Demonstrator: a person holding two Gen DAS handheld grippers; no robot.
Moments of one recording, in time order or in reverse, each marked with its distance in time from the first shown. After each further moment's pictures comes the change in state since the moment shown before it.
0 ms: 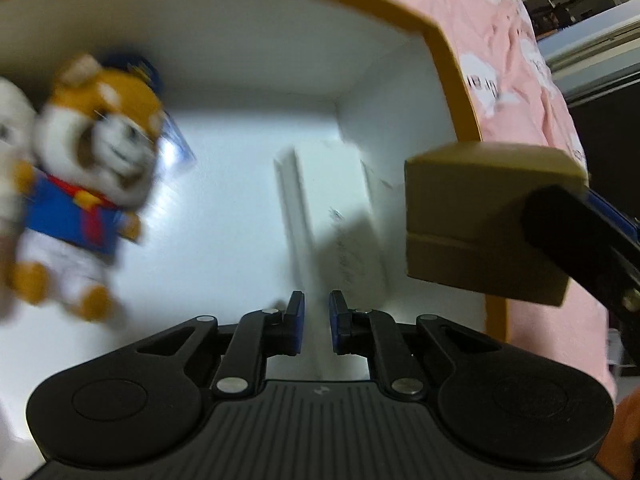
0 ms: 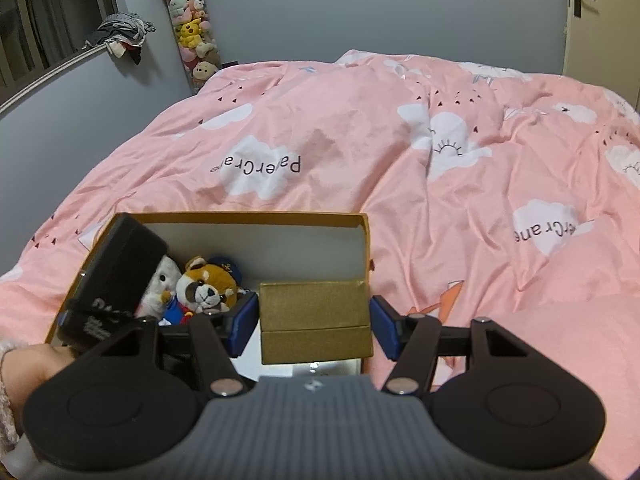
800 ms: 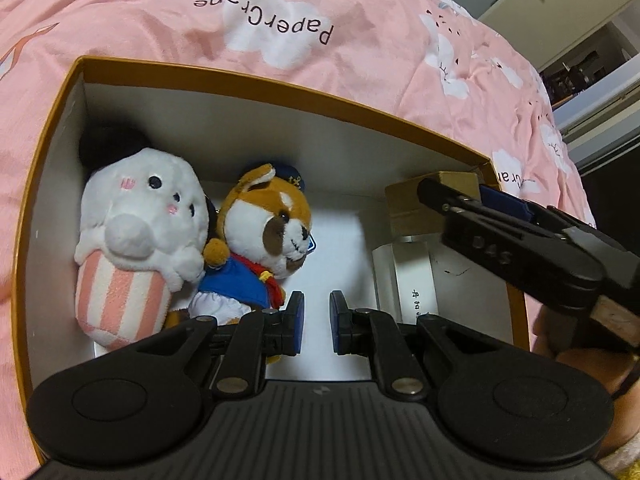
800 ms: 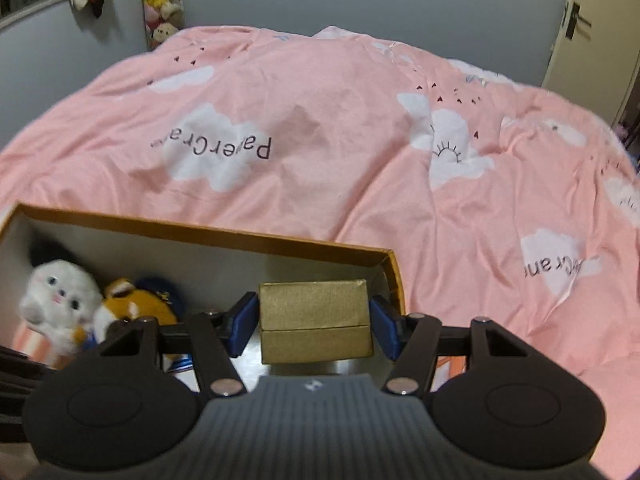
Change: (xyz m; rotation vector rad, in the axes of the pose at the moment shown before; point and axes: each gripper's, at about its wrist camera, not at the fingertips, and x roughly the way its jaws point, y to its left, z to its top) left arm -0.057 0.053 0.006 -0.074 -0.202 0.045; right arm 0.110 0.034 0.028 -0.120 0.058 -0.239
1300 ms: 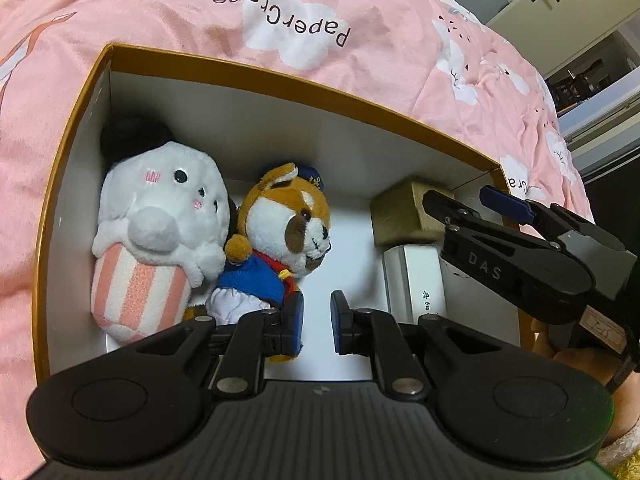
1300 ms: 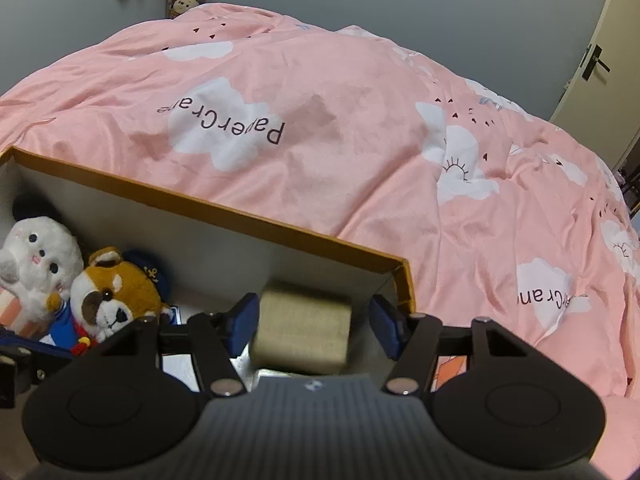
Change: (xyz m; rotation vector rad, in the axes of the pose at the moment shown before) left arm 0.000 0.012 0.000 -0.025 -0.003 0.003; right arm 0.008 0.010 -0.003 -0.127 0.013 -0.024
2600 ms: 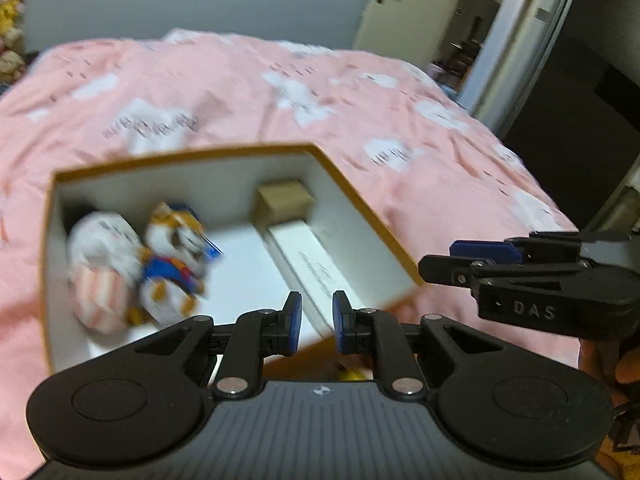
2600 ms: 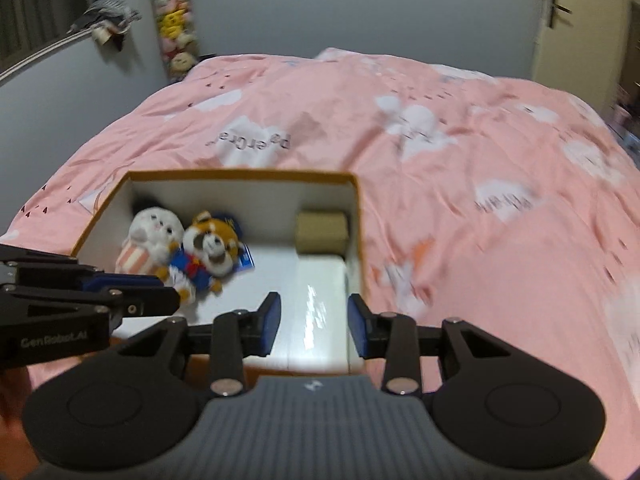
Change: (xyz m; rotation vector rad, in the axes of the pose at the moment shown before) left arm -0.079 -0.091 -0.120 0.452 -0.231 -0.068; right arm -0.182 -0.027 -0.113 0.265 -0.065 0.101
